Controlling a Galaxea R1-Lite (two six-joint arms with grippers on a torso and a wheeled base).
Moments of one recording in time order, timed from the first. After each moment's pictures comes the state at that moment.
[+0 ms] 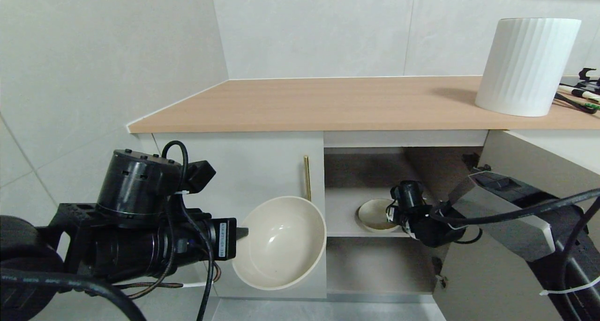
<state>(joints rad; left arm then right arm) -0.48 1.54 -0.74 -0.14 -0.04 -0.39 0.32 2.62 -1.44 -0.56 -0.45 0.39</state>
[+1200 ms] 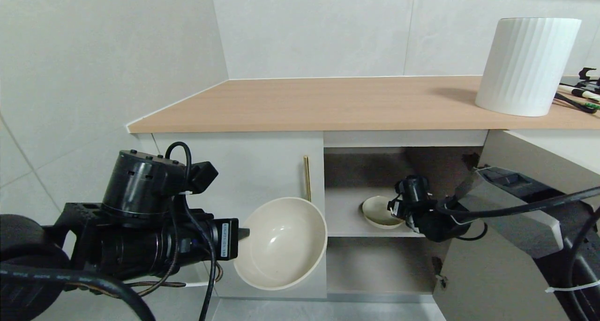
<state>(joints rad) -0.48 1.55 -0.74 -0.14 -0.04 -0.39 0.32 2.58 -1.43 -0.55 -0.47 0.42</state>
